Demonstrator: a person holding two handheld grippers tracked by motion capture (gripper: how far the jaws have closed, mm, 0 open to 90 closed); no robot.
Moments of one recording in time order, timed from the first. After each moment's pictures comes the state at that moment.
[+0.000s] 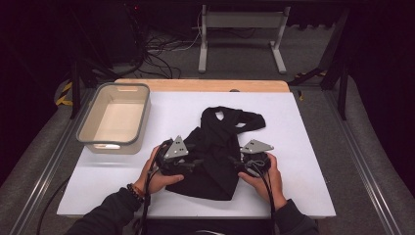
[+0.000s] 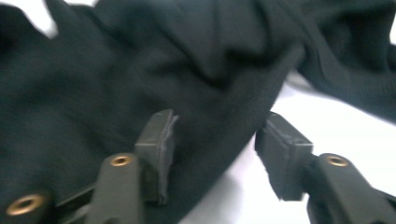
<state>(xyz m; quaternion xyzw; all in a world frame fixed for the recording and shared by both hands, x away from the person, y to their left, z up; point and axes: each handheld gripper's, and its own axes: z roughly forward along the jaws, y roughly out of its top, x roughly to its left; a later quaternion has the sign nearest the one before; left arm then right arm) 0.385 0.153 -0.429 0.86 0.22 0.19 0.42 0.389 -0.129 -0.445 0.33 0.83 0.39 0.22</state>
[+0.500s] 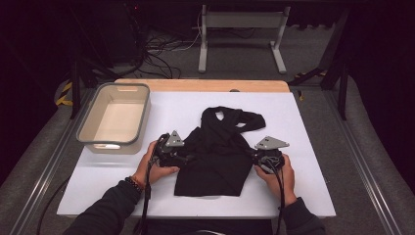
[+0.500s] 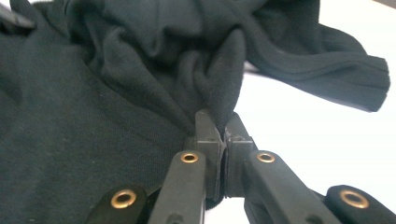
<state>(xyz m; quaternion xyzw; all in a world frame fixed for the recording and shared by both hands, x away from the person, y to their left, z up) 0.419 0.174 -0.457 0.88 0.28 0.15 0.37 0.393 -0.168 -0.436 0.36 0.82 0.38 0.23</state>
